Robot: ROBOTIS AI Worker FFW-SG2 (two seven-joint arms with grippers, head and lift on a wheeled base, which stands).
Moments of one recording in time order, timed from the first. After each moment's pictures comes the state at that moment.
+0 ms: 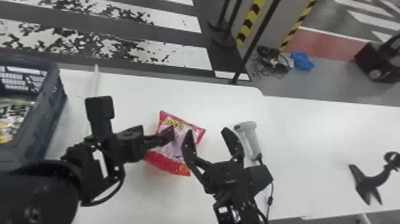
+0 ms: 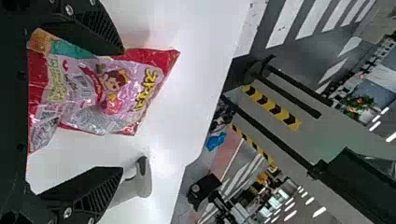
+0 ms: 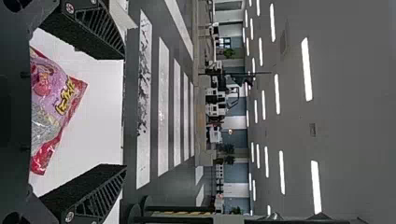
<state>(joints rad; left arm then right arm) 0.10 0.00 -0.30 -1.81 0.53 0.73 -0.09 0.62 -0.13 0.14 -1.98 -0.06 -0.22 -0.08</state>
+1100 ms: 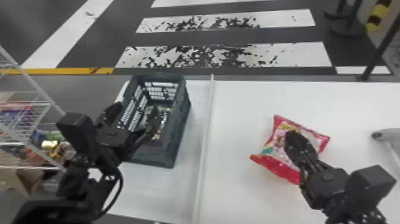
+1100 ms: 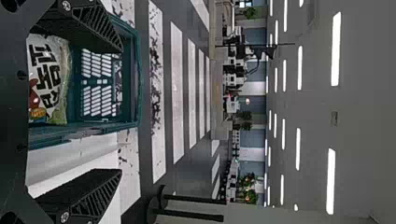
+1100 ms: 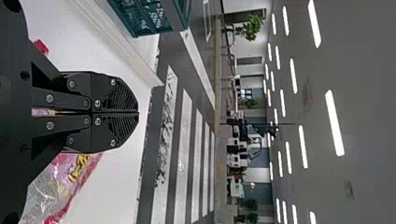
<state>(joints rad) 0.51 0.09 0.21 -2.24 0.14 0.30 -0.22 0.55 -0.14 0.20 -1.97 -0.04 -0.04 0.12</state>
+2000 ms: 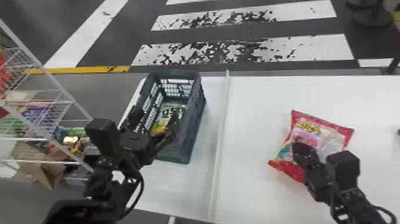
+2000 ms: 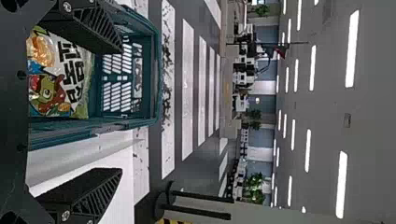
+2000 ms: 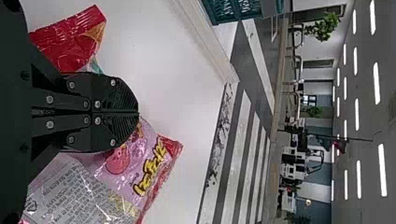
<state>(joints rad) 0.54 0.08 0.21 -2.21 0.15 0.29 -0.23 0.33 -0.12 0.23 -1.65 0.05 0.11 0.10</state>
